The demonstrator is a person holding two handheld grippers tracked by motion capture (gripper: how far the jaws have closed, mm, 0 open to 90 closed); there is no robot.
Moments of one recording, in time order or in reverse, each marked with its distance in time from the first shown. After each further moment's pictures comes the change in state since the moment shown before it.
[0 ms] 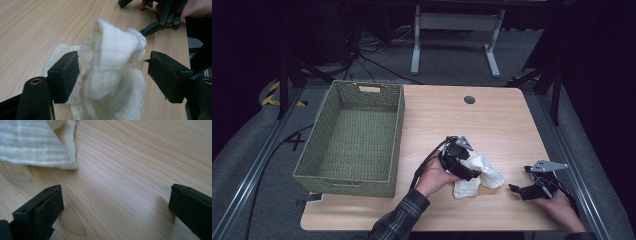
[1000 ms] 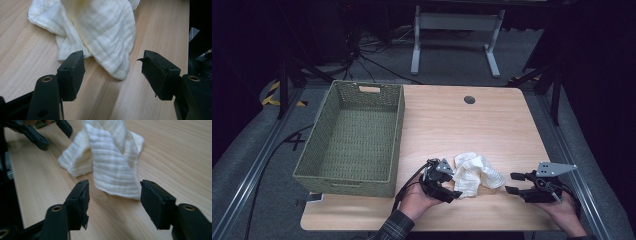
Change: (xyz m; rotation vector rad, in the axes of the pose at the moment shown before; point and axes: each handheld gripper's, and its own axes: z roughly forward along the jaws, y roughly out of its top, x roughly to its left) left arm -0.028 -0.071 -0.015 0.055 0.034 -0.047; right arm 0.034 0.027 -0.034 -0.124 0.273 -0.057
